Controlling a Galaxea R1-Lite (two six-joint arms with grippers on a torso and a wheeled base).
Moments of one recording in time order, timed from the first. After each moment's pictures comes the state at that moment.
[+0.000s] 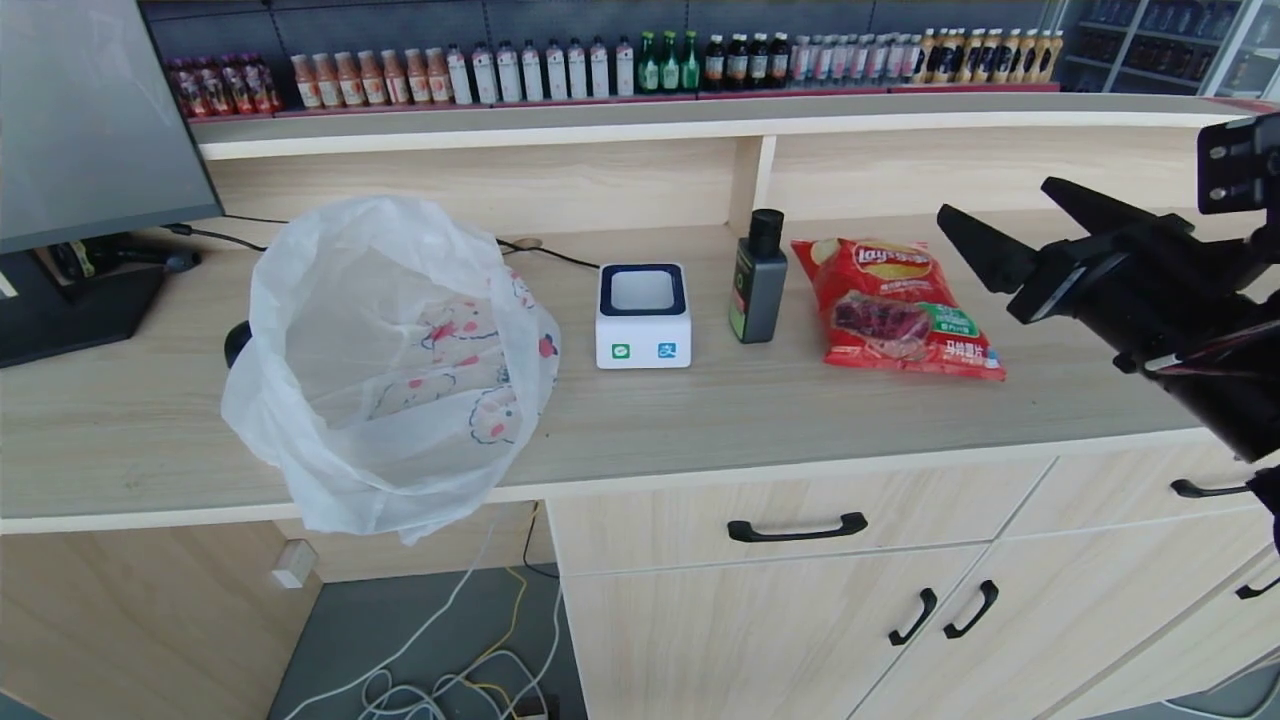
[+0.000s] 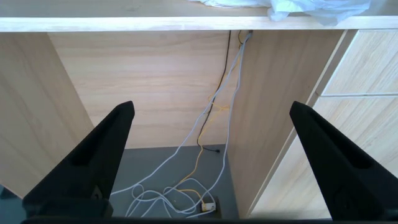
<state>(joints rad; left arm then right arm) 0.00 0.00 0.00 -0.02 -0.01 0.05 0.21 1.61 -0.74 -1.25 0.15 -0.09</state>
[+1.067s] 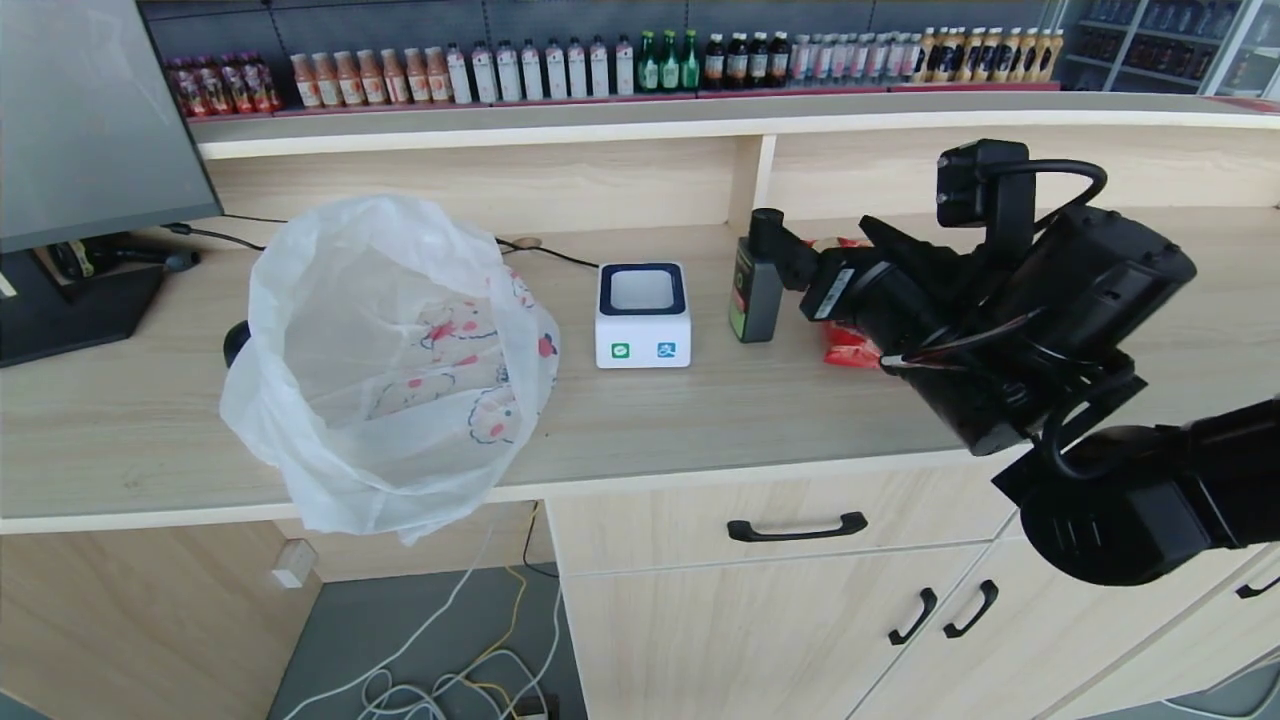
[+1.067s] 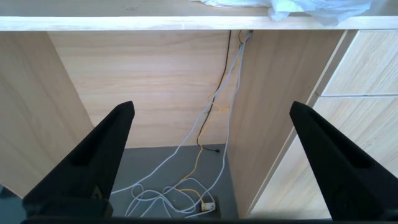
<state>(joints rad) 0.00 0.00 0.00 -0.02 -0.01 0.04 0.54 1.87 -0.97 -1.24 -0.21 -0.02</state>
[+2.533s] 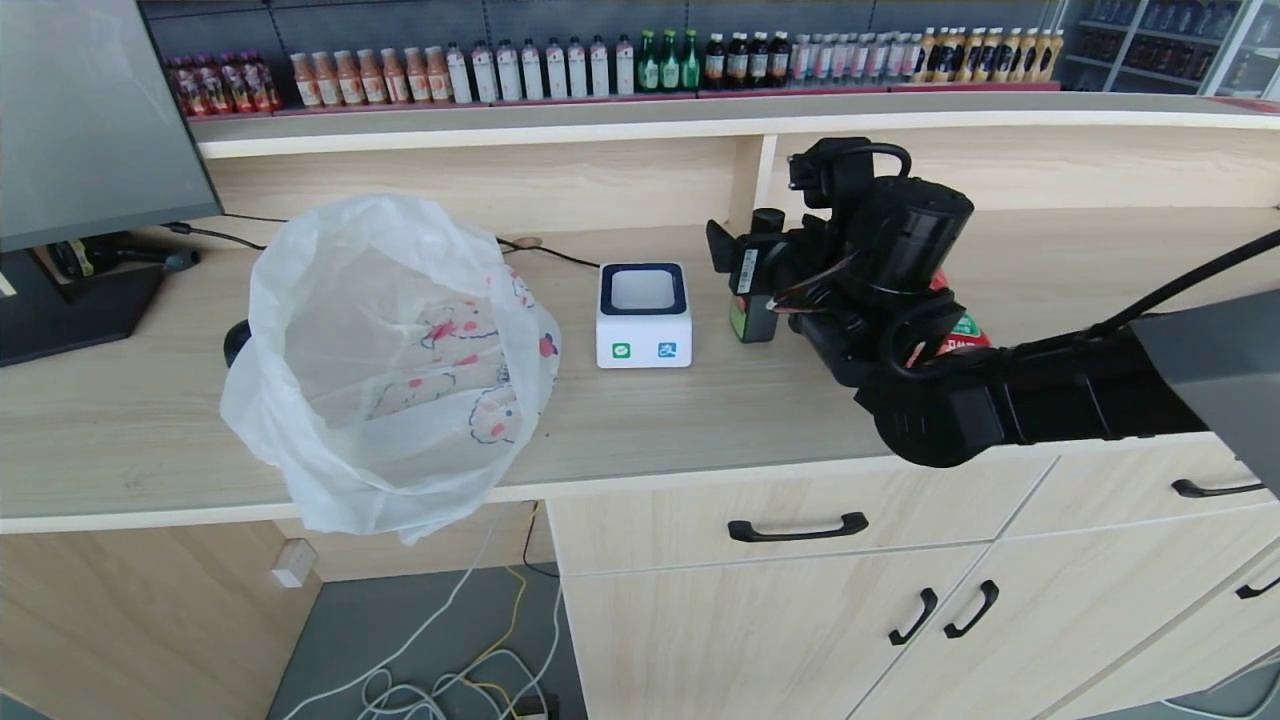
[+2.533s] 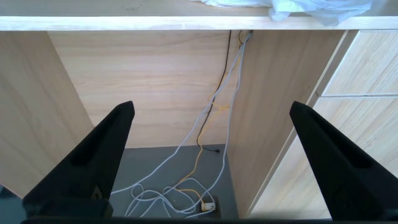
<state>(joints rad) 0.00 0.00 0.00 -0.02 -0.01 0.04 0.54 2.11 -1.46 -0.90 -0.35 -0.09</state>
